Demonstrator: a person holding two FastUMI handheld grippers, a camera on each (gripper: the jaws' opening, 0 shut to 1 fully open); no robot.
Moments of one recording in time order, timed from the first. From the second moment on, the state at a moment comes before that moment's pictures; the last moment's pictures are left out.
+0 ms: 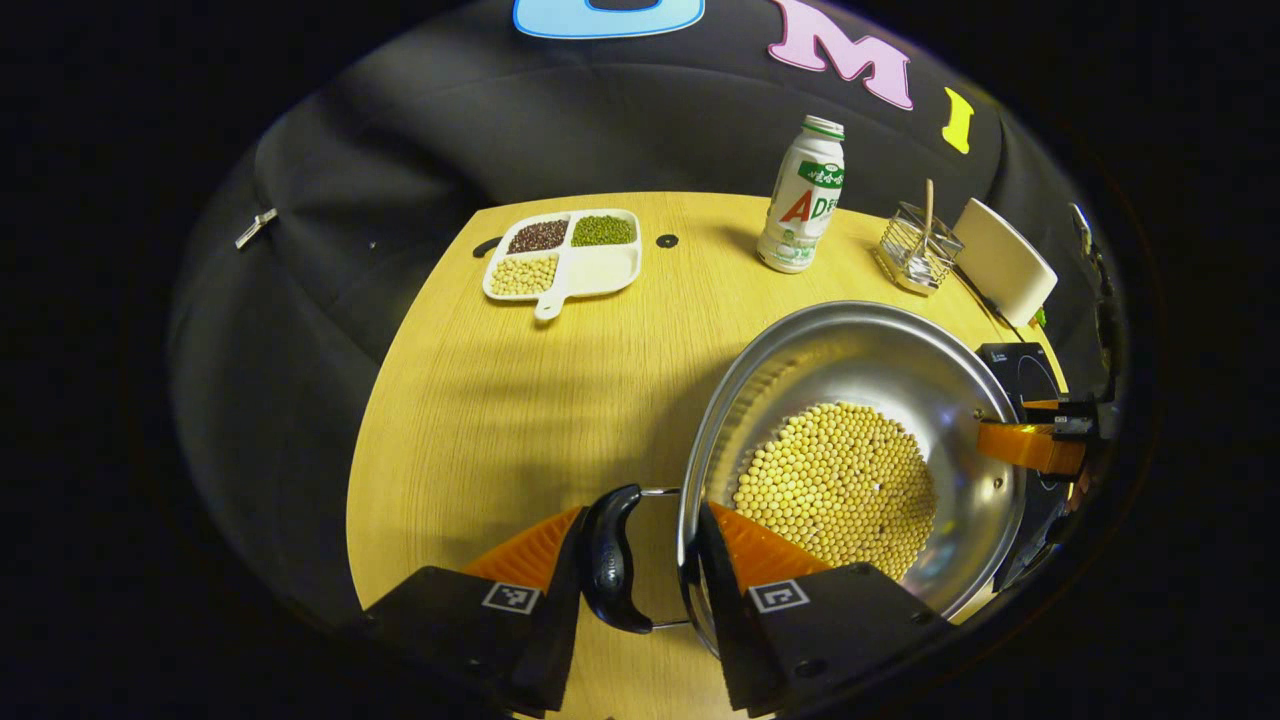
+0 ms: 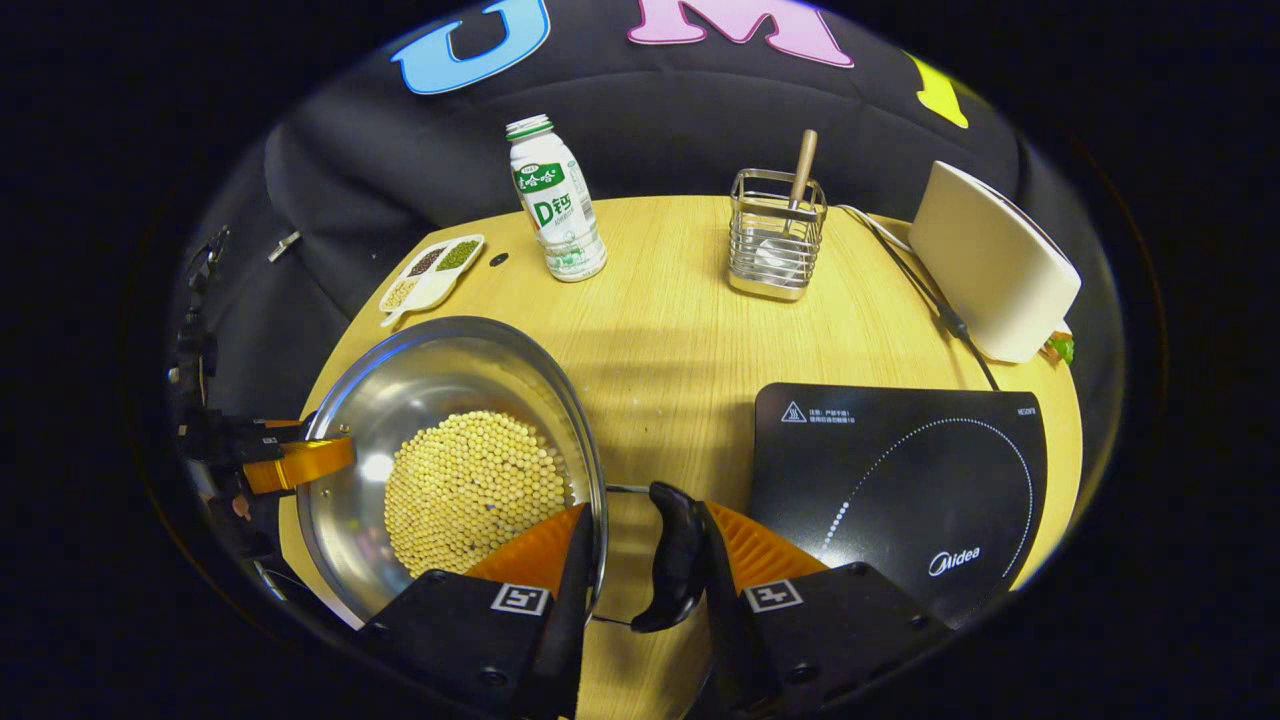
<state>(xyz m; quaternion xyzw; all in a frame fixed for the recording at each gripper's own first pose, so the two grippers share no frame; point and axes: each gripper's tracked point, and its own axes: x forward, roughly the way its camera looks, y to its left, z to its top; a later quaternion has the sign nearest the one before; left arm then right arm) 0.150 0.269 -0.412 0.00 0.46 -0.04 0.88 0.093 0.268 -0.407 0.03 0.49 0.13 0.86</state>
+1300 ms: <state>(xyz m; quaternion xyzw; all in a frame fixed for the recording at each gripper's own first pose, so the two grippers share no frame) 0.120 0.068 -0.299 0.04 0.43 -0.10 0.90 0.058 0.061 -0.304 0.05 0.47 0.07 0.88</state>
